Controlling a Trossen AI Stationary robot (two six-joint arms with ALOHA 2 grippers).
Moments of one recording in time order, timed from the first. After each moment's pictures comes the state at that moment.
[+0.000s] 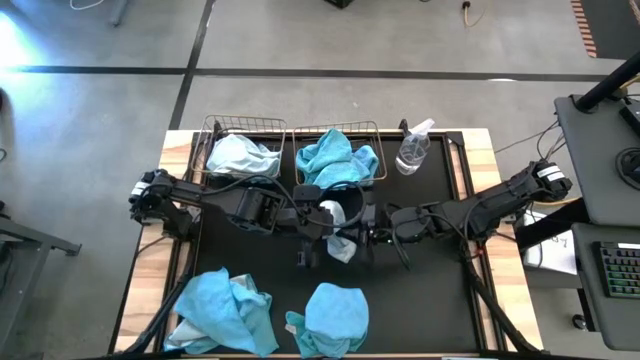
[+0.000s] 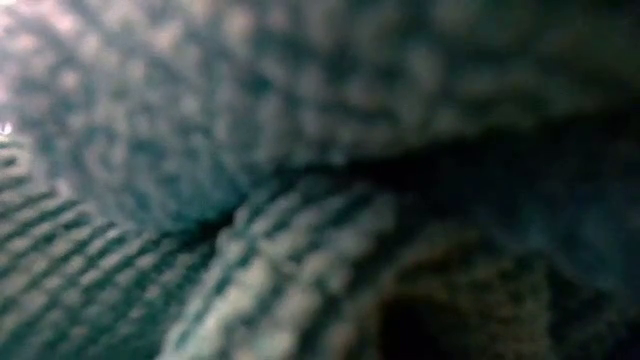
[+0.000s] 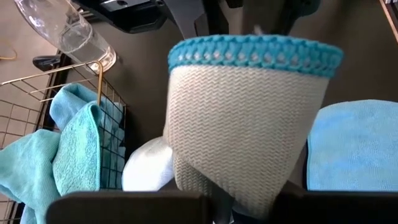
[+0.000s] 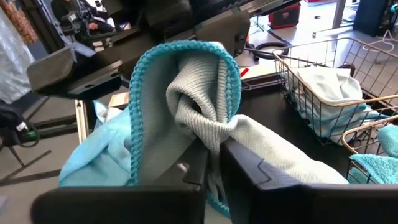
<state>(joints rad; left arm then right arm) -0.24 1.72 1.74 -0.86 -0.33 -0.05 0.30 1.39 0.98 0.17 0.34 0.27</state>
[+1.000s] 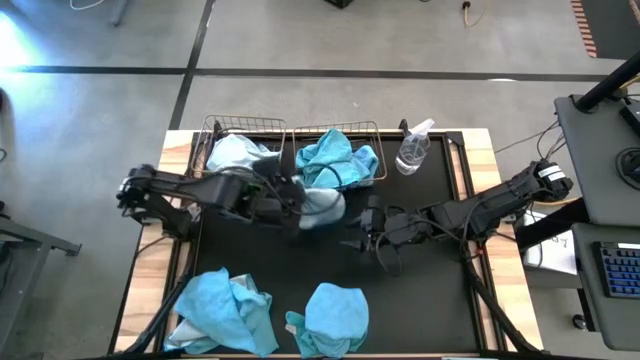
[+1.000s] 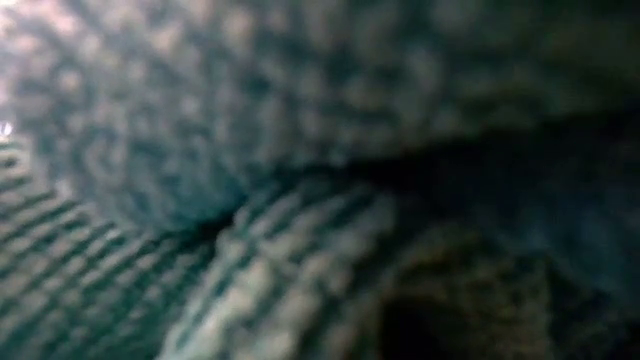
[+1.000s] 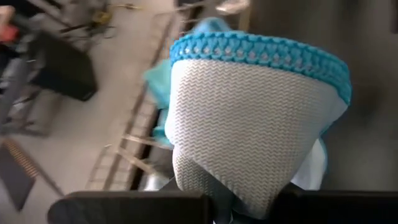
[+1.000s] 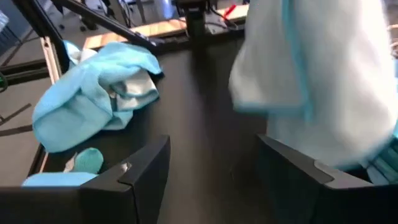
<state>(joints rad) -0.23 1.61 1.76 -1.24 -0.73 -0.25 0.30 1.38 0.98 -0.08 0.34 0.35</state>
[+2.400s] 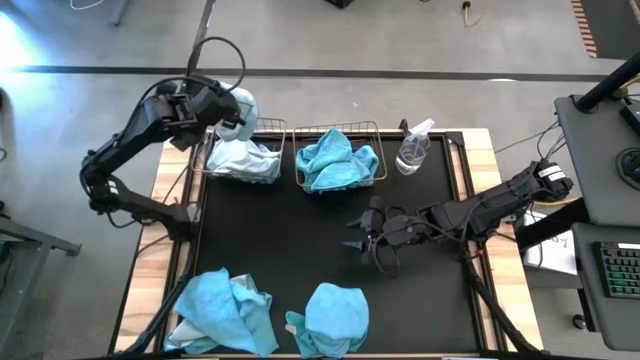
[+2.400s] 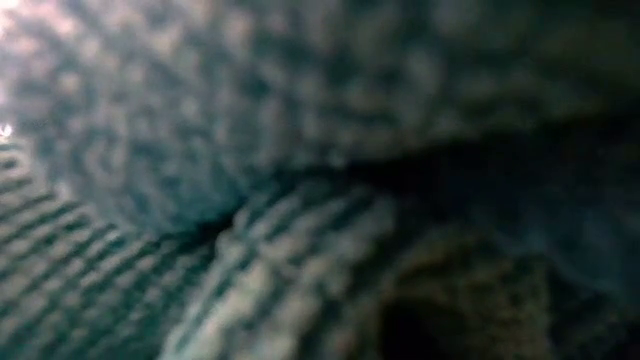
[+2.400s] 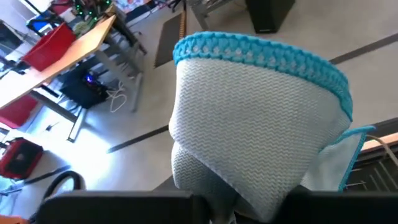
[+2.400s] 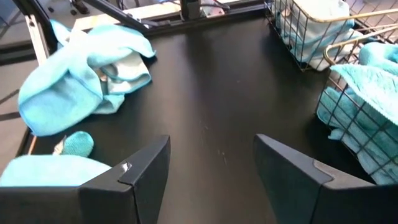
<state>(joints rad) 0.45 1.31 1.74 -1.40 -1.05 -0.43 0.30 1.38 0.97 -0.14 0.34 0.35</state>
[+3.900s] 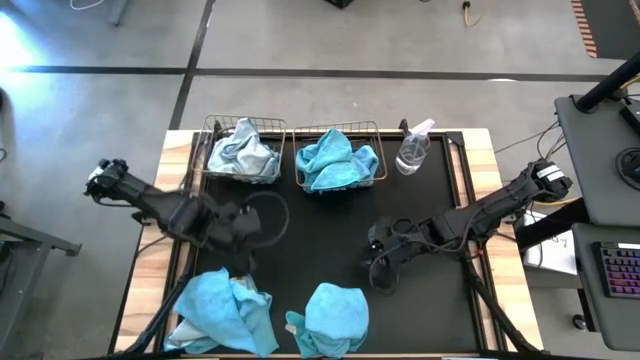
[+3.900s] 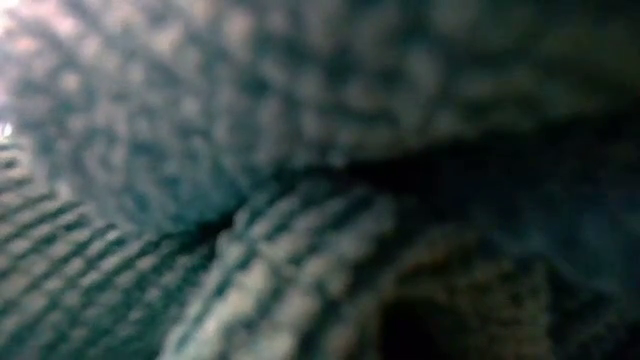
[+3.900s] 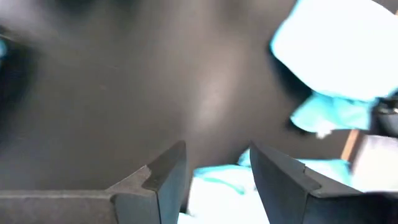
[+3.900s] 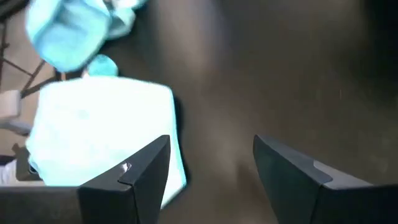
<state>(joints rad) -0.46 1.31 1.32 -1.20 -0.20 -0.89 0.39 1.39 0.93 -0.36 0.18 0.74</state>
